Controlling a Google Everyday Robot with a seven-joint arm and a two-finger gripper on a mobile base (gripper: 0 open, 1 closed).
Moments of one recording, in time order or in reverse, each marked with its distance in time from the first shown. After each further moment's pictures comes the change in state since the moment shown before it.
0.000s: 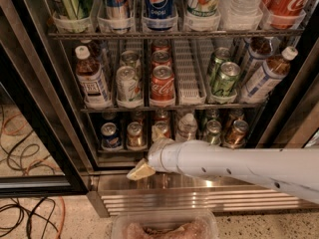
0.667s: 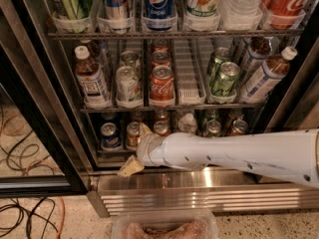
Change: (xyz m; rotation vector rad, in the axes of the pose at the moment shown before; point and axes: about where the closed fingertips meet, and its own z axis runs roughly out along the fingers) arm -0.015 0.002 0.043 -0.053 -0.014 -0.038
